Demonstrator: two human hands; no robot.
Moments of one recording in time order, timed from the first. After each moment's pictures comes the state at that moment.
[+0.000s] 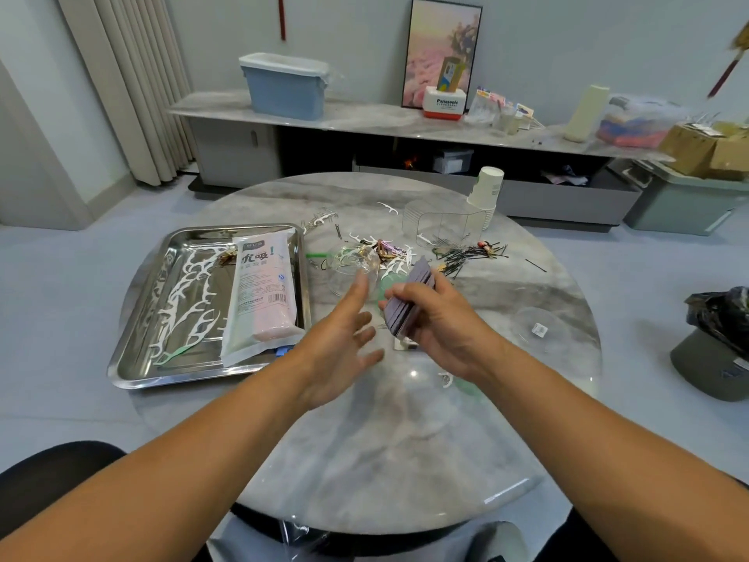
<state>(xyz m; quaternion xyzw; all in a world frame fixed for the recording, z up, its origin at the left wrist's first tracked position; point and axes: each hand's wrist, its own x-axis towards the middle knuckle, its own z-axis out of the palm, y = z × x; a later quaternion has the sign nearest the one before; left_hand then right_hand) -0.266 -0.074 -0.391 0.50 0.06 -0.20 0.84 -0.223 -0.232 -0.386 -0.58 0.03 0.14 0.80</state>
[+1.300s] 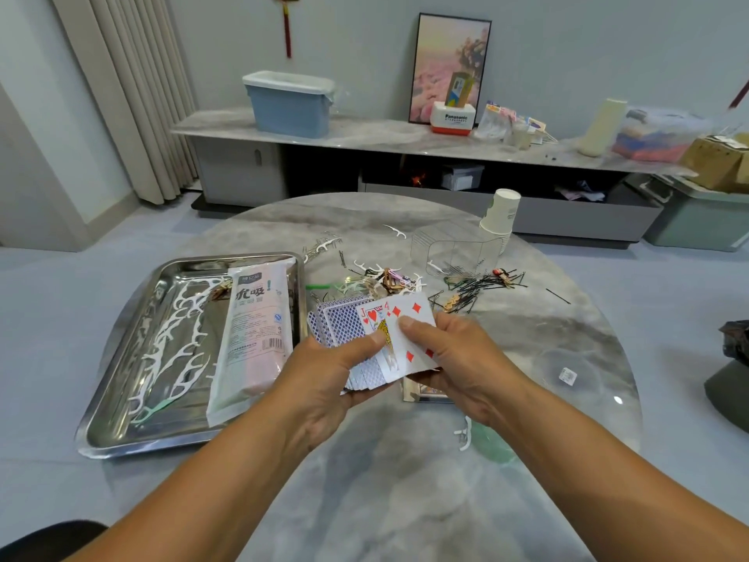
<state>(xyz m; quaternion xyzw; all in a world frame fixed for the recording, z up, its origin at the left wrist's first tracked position) -0.234 -0.071 -0.374 0.49 0.17 -0.10 0.85 -0.198 -0.230 -0.368 -0.64 0.06 0.20 0.74</state>
